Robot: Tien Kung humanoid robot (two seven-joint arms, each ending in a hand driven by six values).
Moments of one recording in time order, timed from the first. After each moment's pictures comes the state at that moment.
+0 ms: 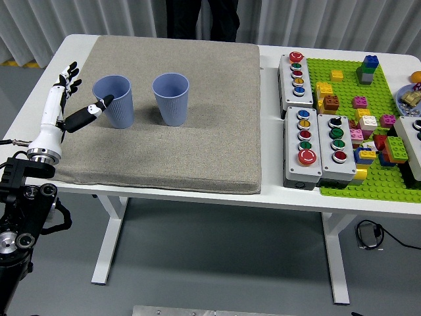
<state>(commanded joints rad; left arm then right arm) -0.23 0.07 -1.59 -1.20 1.65 0.04 -0.19 0.21 -0.09 0.87 0.18 -0.48 0.10 -0.14</state>
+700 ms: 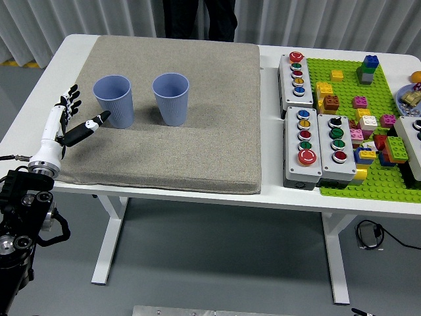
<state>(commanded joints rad) -0.25 0.06 -1.62 -1.05 1.57 0.00 -0.22 0.22 -0.10 0.87 0.18 -0.47 0.09 -0.14</state>
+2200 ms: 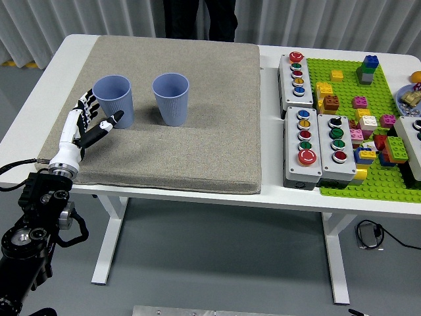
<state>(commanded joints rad) -0.32 0.04 -1.56 -0.92 1.46 0.00 -0.31 0.21 -0.09 0.86 0.18 -0.47 0.10 -0.14</state>
